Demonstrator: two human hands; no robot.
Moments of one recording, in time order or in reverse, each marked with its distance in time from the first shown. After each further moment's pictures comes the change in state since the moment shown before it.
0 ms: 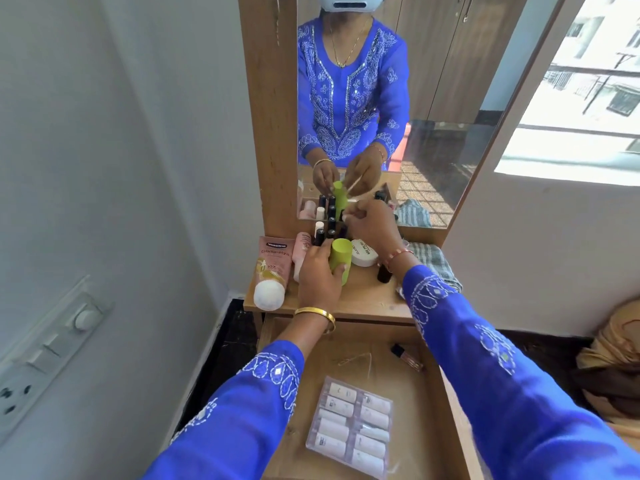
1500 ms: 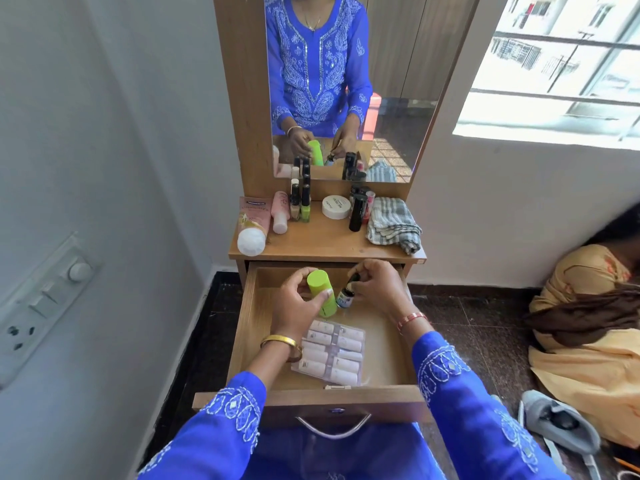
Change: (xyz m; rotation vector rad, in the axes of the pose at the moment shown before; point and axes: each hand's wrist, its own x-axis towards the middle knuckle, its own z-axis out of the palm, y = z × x) left_hand -0.131 -0.034 -0.010 -0.323 -0.111 -0.131; right_hand -0.187 0.060 -0.014 0.062 -0.179 0.250
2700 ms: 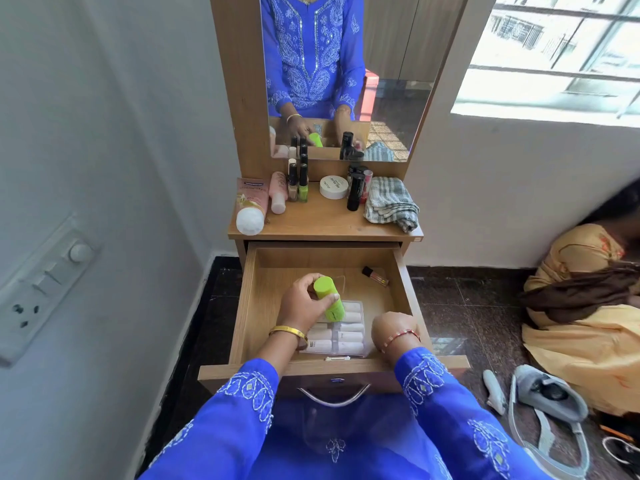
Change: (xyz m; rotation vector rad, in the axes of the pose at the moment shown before) left_hand -0.019 -0.028 0.013 0.082 -0.181 -0.105; right_hand -0.057 0.044 0.033 -1.054 -0.486 0.380
